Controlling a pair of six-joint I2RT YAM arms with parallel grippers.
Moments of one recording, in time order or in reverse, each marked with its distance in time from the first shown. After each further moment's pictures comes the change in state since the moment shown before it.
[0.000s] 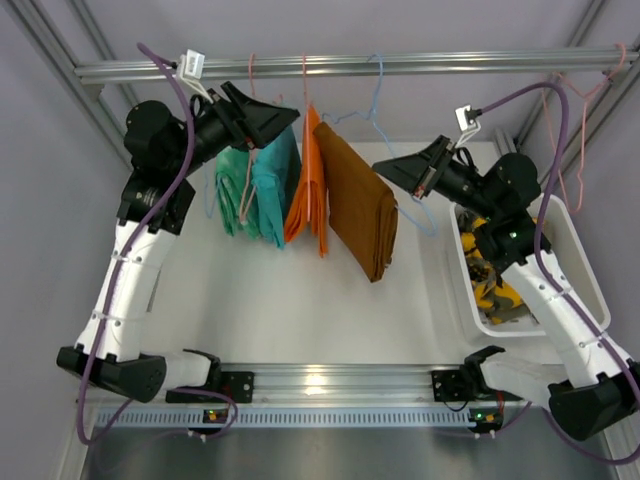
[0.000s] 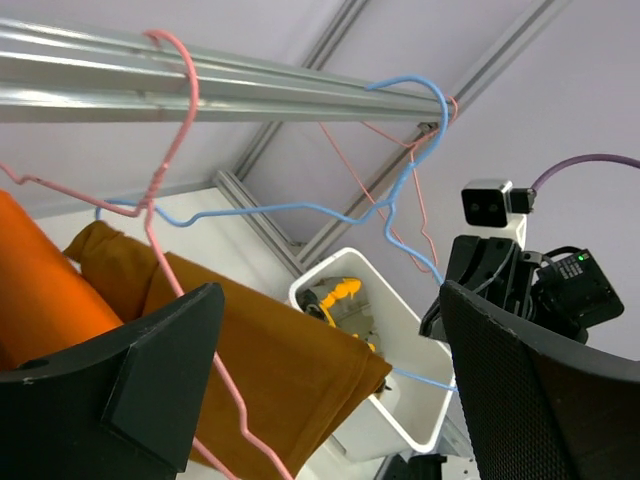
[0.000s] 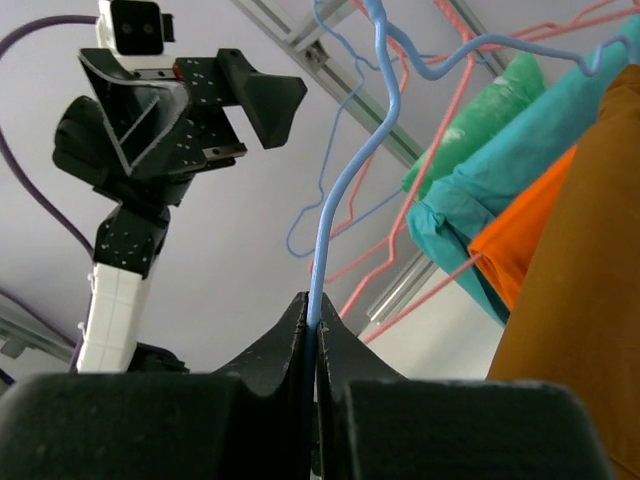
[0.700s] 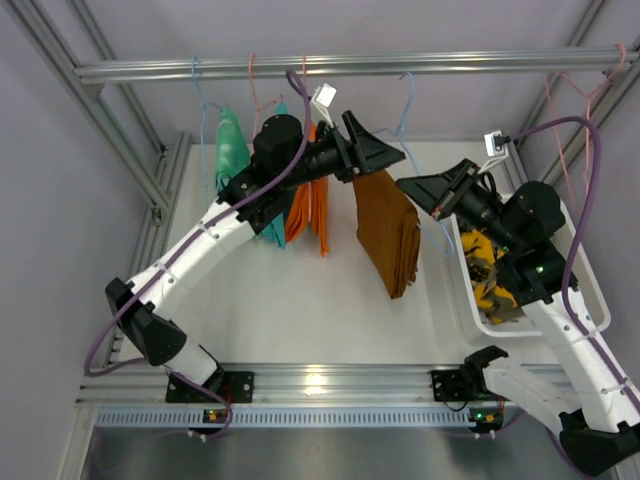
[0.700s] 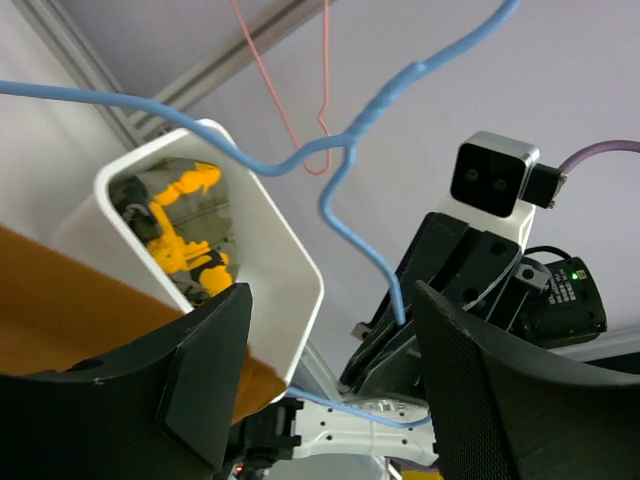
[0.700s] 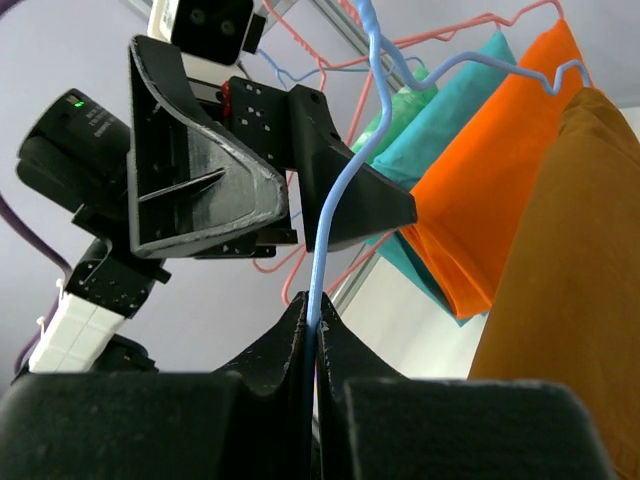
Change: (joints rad) left arm -0.457 0.238 0.001 0.069 -0.166 -0.240; right arm -0.003 -0.220 -0.100 -0.224 0.190 -0.113
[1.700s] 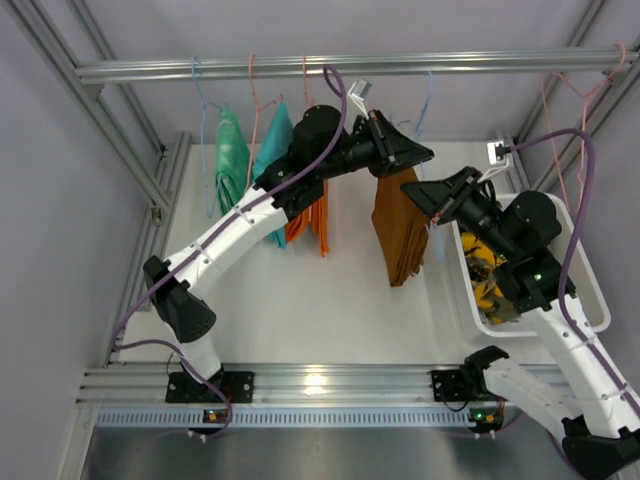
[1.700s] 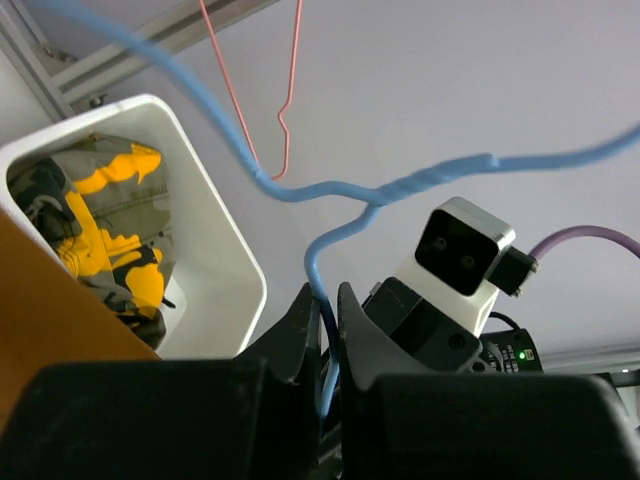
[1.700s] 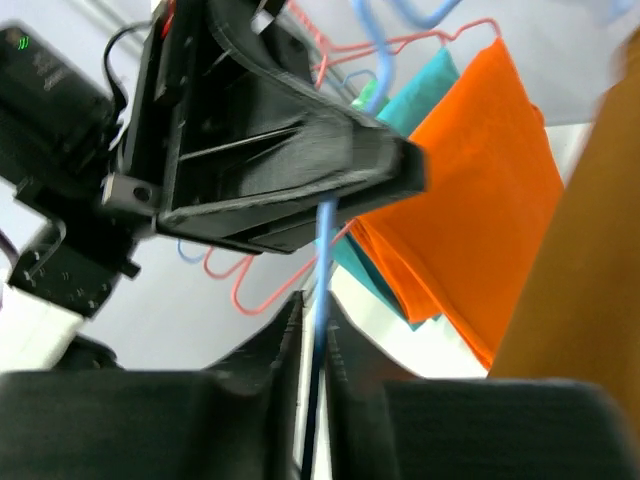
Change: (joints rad) left arm -0.090 0.229 0.244 -0.011 -0.025 -0.172; right arm 0.015 -0.050 -0.071 0.005 0.098 -0.082
